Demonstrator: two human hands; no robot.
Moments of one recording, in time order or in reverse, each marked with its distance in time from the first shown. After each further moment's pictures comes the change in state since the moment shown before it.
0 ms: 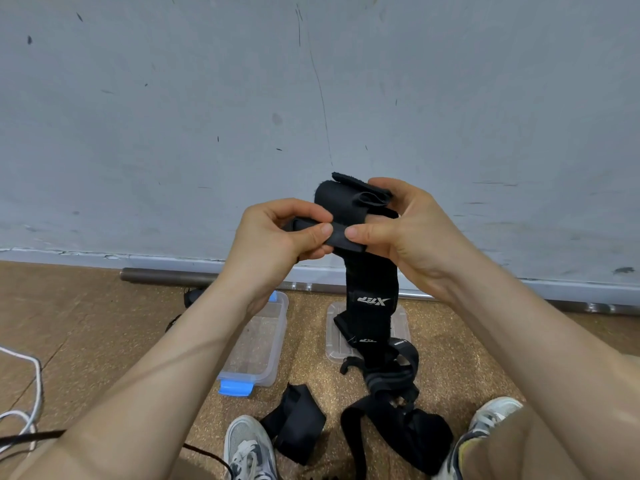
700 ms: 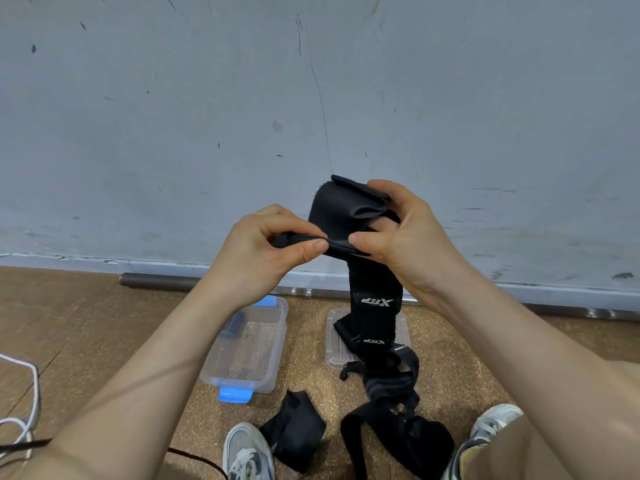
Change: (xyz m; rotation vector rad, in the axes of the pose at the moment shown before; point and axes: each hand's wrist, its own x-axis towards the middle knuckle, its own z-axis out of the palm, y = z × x) left_hand 0.006 -0.007 -0.023 0.463 -0.090 0.255; right_hand 0.002 0.011 0.002 -0.135 0.062 -0.083
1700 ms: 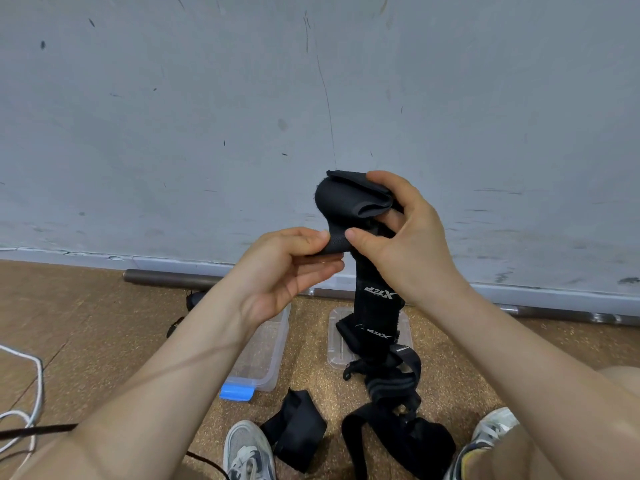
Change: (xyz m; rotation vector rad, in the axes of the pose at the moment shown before) left_hand 0.002 0.005 0.019 -0.822 -0.010 -0.650; right_hand -0.003 0.010 0.010 -0.211 0.077 -0.279
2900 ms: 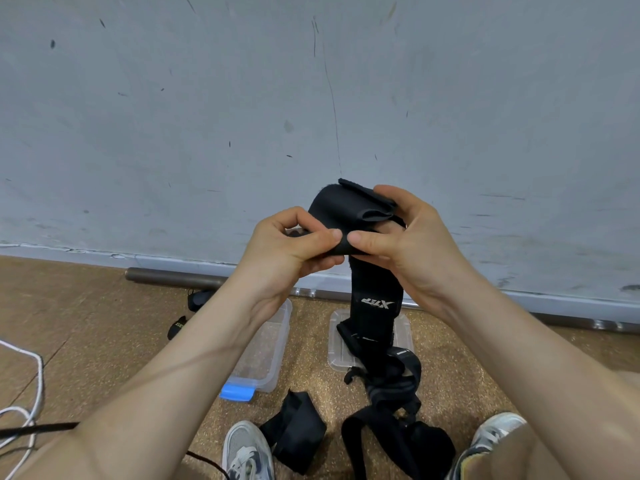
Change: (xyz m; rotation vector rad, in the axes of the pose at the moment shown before) left_hand -0.003 0.001 0.001 0.175 0.018 0.326; right_hand 0.004 -0.009 -0.006 0.333 -0.098 0.326
